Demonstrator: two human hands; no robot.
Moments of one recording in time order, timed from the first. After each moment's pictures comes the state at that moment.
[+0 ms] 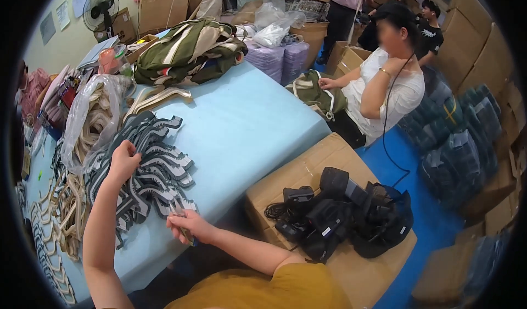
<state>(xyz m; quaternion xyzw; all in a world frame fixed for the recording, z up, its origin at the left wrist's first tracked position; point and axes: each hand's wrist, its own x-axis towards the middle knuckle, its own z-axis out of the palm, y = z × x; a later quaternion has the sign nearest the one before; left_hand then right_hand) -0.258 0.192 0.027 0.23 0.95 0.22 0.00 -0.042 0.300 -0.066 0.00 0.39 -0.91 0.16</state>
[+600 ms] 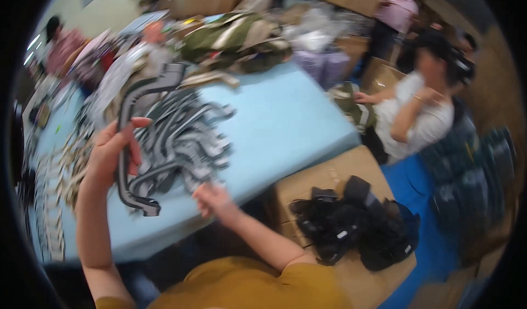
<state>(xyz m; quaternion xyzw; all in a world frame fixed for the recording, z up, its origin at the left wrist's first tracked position) -0.144 0.123 0.156 0.19 0.71 0.64 0.22 -0.033 0.290 -0.042 0.08 0.51 -0.85 0.07</state>
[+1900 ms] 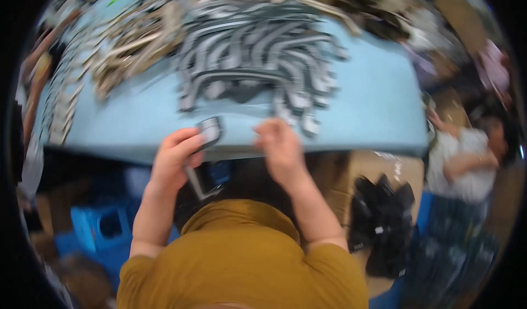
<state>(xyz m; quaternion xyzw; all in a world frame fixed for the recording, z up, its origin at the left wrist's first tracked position) -0.045 0.031 -0.014 -0.11 0.53 0.81 0.21 -0.035 0.250 -0.043 -0.06 0.71 -0.70 -0.05</state>
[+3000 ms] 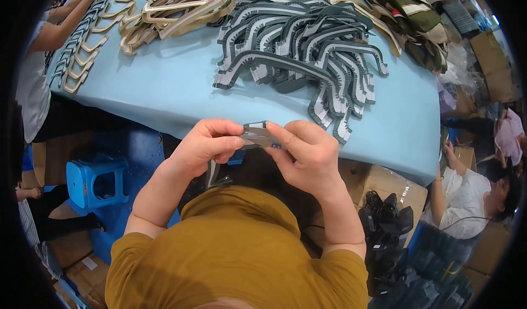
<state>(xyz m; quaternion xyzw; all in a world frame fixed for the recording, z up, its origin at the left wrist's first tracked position) -0.024 0.011 -0.012 -0.06 0.47 0.83 0.28 -0.042 0.224 0.014 -0.33 0.86 -0.36 -0.14</state>
